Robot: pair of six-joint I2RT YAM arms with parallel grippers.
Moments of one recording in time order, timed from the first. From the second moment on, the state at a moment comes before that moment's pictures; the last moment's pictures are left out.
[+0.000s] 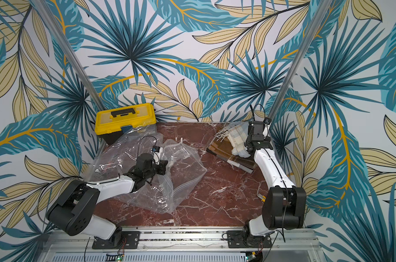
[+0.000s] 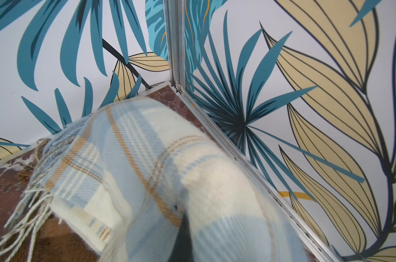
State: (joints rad) left arm -0.44 1.50 0.62 0.35 0.10 -0.30; right arm -0.04 1.50 1.23 -0.37 0.59 0.32
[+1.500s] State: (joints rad) left arm -0.44 1.53 0.61 0.37 0.17 -0.33; right arm 0.14 1.99 1.64 -0.77 0.55 0.21
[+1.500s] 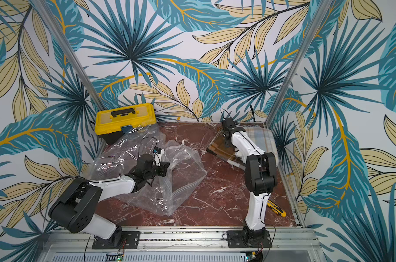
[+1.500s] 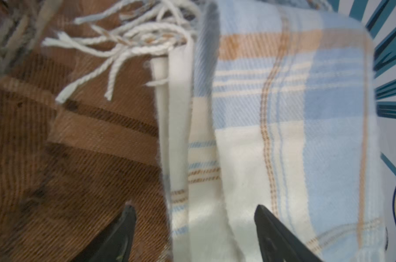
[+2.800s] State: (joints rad) left arm -0.44 1.55 0.61 0.38 0.18 -0.33; right arm -0.02 2.06 1.64 -0.77 0.41 0.20
